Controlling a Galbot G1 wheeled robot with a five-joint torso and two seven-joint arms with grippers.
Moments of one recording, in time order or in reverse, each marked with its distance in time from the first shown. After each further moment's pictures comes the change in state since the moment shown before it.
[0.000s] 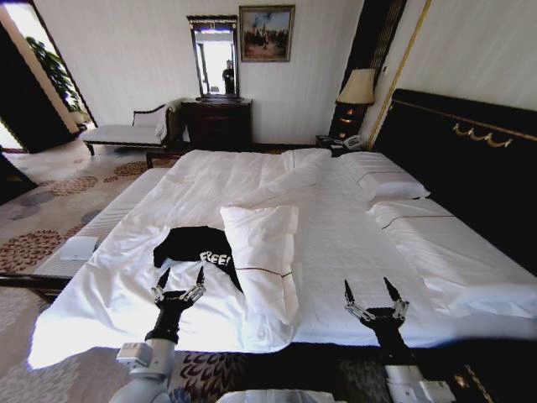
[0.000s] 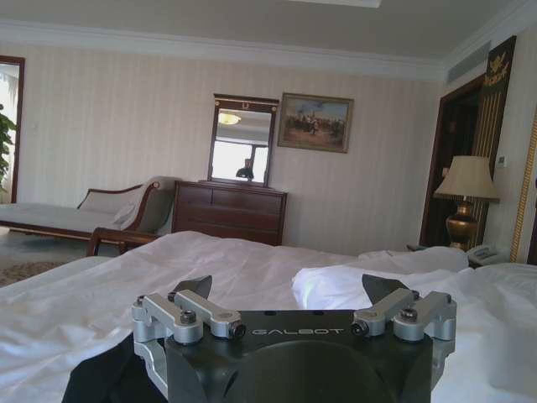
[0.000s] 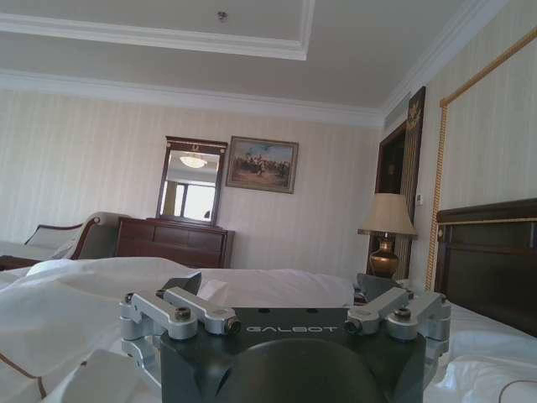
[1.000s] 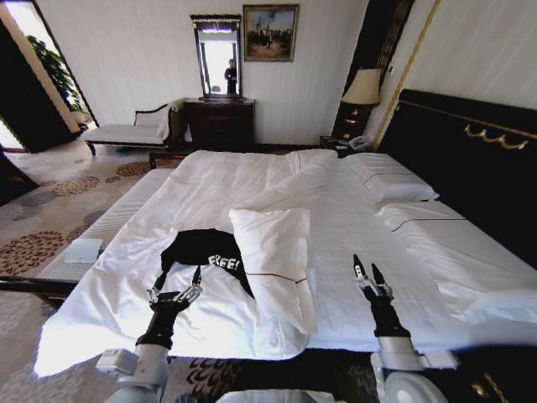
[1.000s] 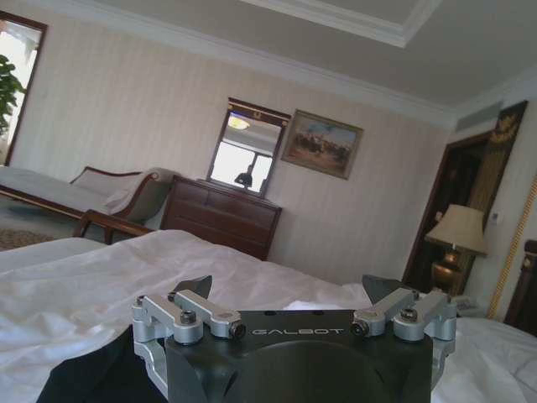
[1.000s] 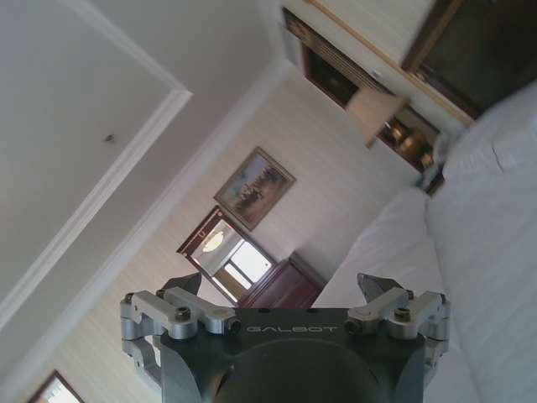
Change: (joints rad) left arm 0.062 -0.082 -0.070 -0.101 -0.185 0.014 0.087; right arm 0.199 -0.337 -0.092 0.015 1.098 -0.224 0.147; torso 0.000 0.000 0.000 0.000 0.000
